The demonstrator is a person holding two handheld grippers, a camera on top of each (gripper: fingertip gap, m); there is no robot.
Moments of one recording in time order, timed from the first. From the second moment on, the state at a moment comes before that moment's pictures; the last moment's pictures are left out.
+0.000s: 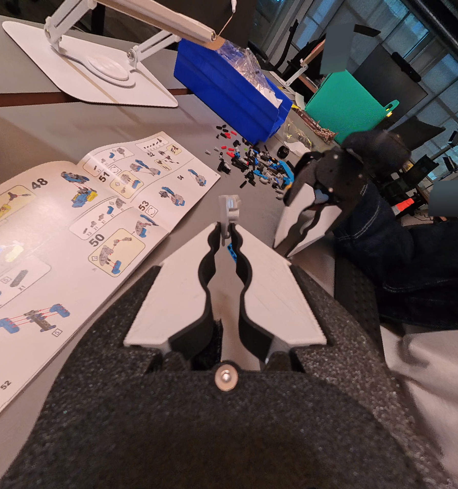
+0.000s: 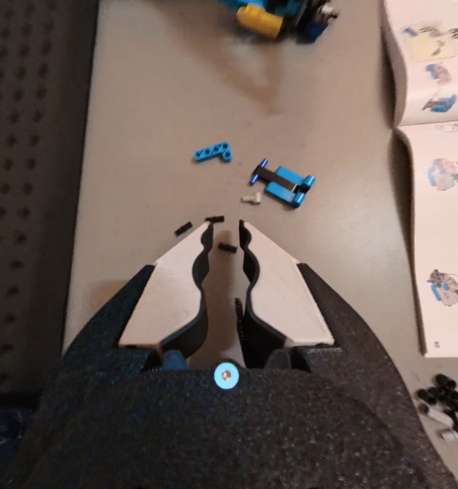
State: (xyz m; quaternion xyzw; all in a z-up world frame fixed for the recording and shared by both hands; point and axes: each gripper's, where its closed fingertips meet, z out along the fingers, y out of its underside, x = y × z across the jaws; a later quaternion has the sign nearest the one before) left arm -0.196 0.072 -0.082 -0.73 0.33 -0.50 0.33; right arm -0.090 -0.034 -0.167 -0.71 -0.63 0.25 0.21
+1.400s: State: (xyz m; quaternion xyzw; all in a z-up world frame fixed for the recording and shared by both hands) left arm -0.151 0.034 -0.062 -0.68 0.37 -0.54 0.34; right arm -0.109 0.015 -0.074 -0.66 -0.43 0.38 0.48
